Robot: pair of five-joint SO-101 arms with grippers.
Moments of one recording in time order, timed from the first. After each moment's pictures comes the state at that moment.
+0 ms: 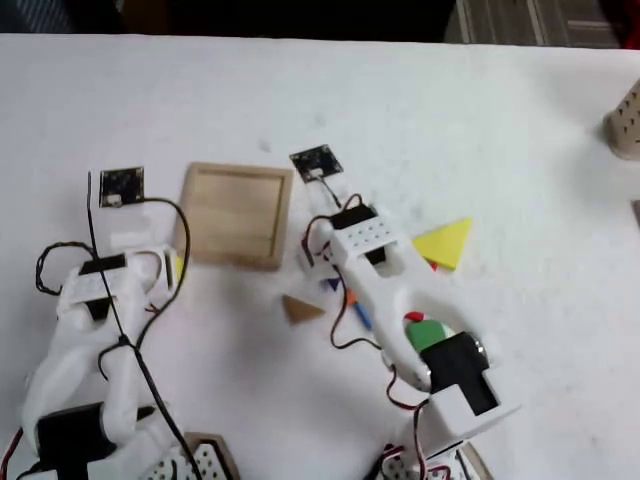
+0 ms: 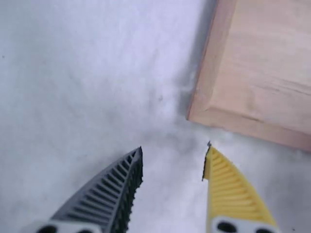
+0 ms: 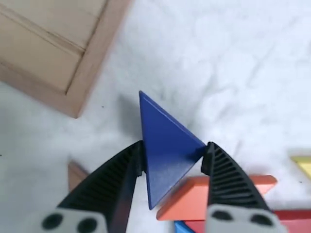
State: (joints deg) left arm -19.4 -17.6 58.9 37.2 0.0; right arm -27.5 5.5 26.8 52.0 1.3
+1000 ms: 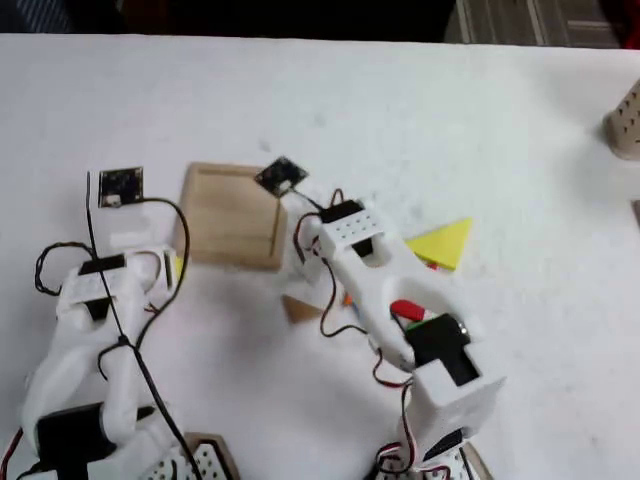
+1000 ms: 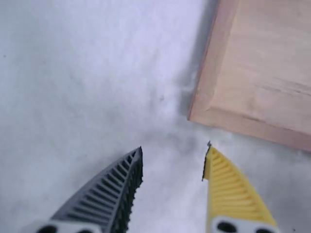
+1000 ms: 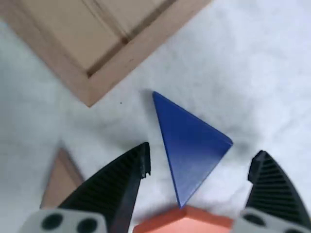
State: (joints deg) left arm -19.6 -17.6 58.9 37.2 0.0; right arm -29.0 13.5 21.7 51.6 22.2
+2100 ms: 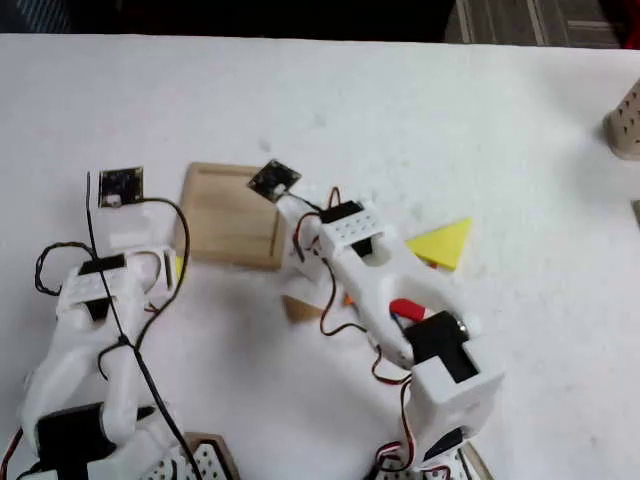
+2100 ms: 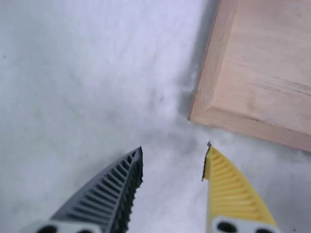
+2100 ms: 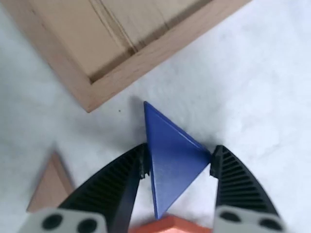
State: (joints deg) left arm -19.6 -17.6 58.9 37.2 0.0; right arm -28.2 13.3 21.7 49.3 27.0
